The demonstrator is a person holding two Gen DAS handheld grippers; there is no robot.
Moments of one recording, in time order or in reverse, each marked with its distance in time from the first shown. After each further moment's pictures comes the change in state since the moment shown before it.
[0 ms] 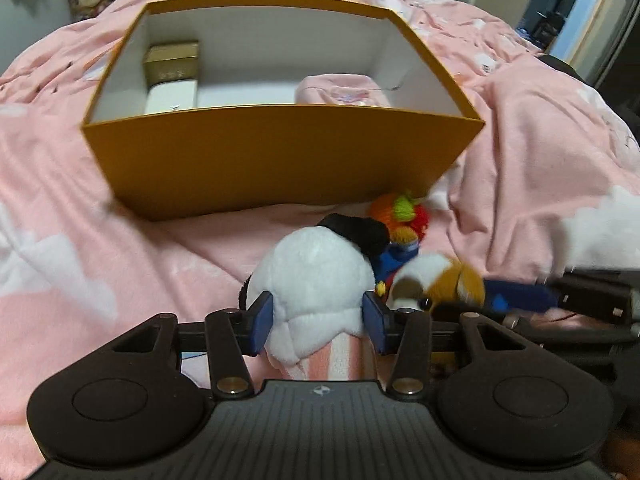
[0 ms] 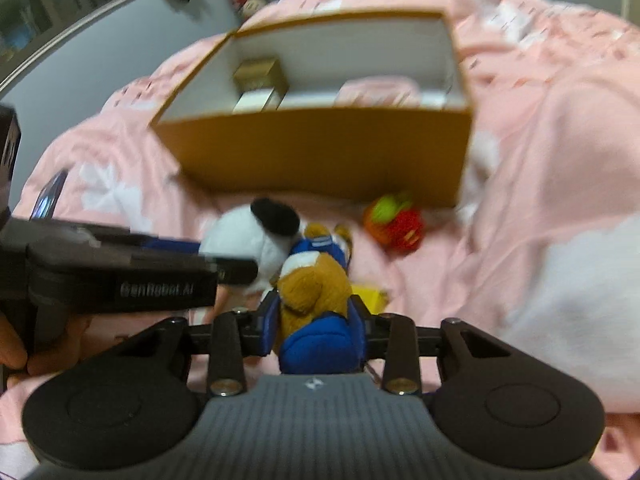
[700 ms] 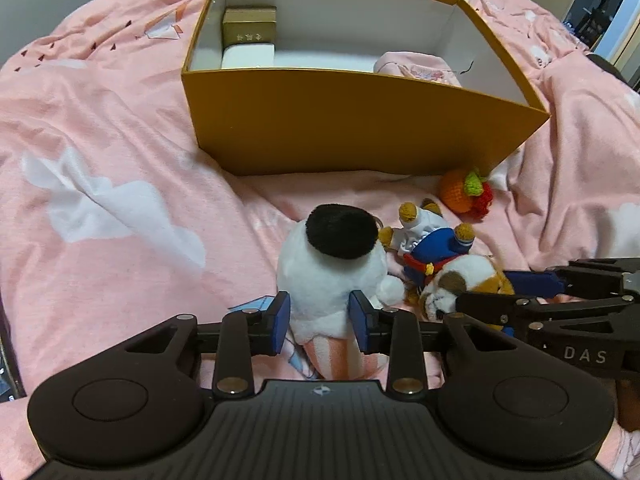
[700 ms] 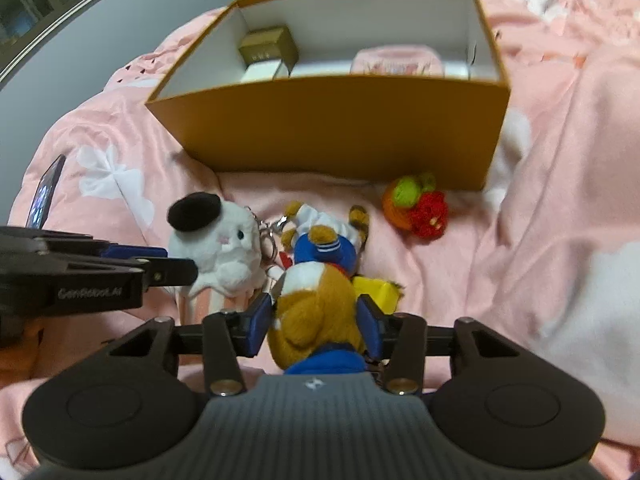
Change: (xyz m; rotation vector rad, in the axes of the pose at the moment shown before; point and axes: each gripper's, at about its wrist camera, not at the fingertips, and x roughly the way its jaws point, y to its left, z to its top) left arm -0.012 0.025 -0.016 -0.091 0.084 0.121; right arm 0.040 0.000 0.006 0.016 0.177 0.126
